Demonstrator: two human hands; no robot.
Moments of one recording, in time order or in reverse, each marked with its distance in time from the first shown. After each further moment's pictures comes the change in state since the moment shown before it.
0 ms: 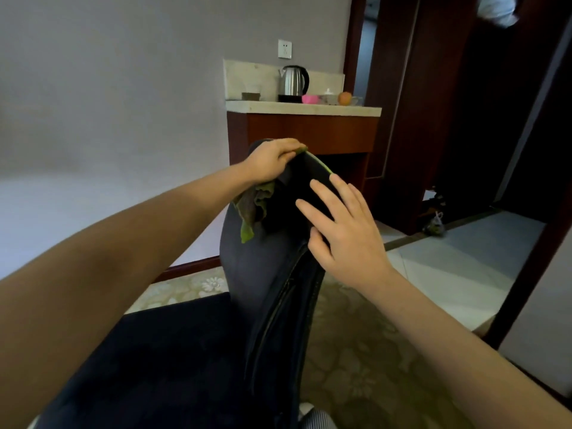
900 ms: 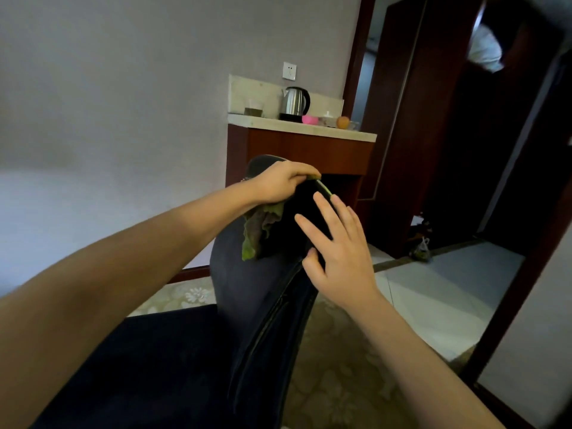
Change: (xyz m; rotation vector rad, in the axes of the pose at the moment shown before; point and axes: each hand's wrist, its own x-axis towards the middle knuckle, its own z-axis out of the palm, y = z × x) left_hand -0.009 0.026 -0.005 -0.127 -0.065 0.071; right_hand 0.002 -0.007 -0.002 0.076 0.017 0.077
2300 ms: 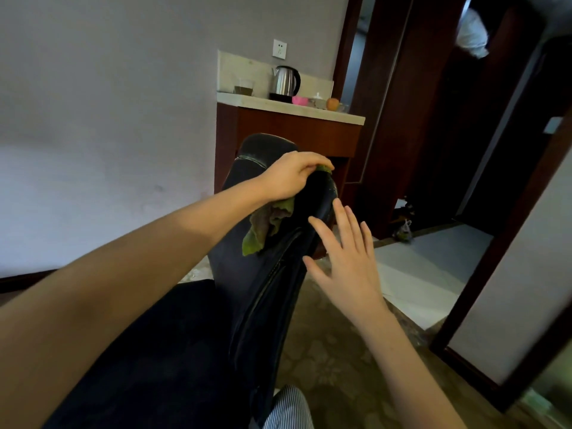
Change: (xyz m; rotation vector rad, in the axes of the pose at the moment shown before) left_hand -0.038 0.050 0.014 -0.111 0.056 0.028; right_hand -0.058 -0.018 -0.017 -0.205 -0.154 0.187
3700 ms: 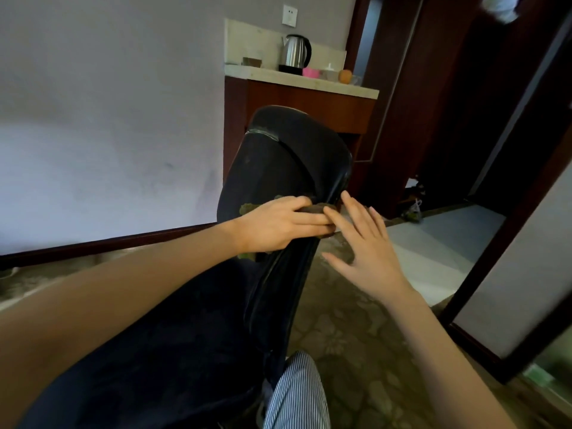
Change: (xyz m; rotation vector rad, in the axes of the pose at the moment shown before) left_hand -0.113 -0.018 0.037 0.603 -0.052 0.700; right_hand -0.024 0.018 0.000 0.136 -0.146 -0.167
